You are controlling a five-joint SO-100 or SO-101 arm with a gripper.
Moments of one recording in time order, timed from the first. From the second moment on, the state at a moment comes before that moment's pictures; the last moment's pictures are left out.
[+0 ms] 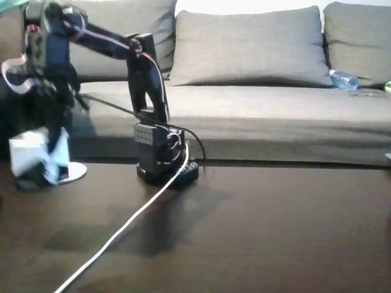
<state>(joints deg) 37.9 81.0 58.8 99.6 -113.9</state>
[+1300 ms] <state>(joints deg) 91.3 84.7 67.8 99.6 -98.3</state>
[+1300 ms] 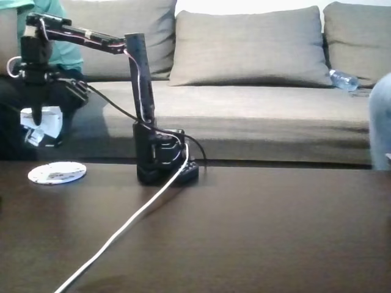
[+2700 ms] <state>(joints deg) 94.6 73.7 71.4 92.7 -93.1</state>
